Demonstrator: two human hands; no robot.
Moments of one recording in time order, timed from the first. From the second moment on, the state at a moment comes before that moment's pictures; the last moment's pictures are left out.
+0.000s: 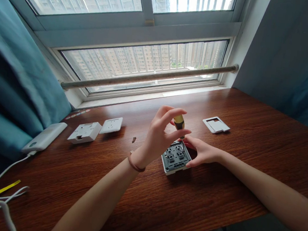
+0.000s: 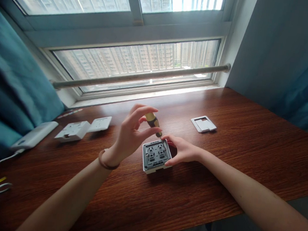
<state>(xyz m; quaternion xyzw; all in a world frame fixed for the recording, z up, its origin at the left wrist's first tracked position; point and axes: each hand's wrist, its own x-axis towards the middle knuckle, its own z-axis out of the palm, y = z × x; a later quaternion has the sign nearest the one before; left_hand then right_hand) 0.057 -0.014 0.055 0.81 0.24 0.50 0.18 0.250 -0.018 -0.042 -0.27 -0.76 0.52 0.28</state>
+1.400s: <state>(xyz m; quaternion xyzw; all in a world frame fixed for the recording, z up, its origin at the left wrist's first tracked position) 0.056 -0.001 0.045 0.79 0.21 0.50 0.29 0.250 -0.019 -0.040 -0.27 -0.76 0.52 0.28</state>
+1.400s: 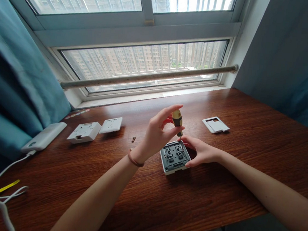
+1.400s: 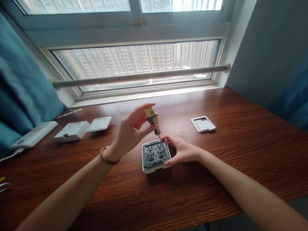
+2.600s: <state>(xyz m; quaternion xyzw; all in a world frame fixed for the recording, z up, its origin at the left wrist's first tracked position) 0.055 -0.009 0.049 0.78 0.24 0.54 0.20 0.250 -0.019 -0.040 -0.28 -0.76 0.52 0.28</state>
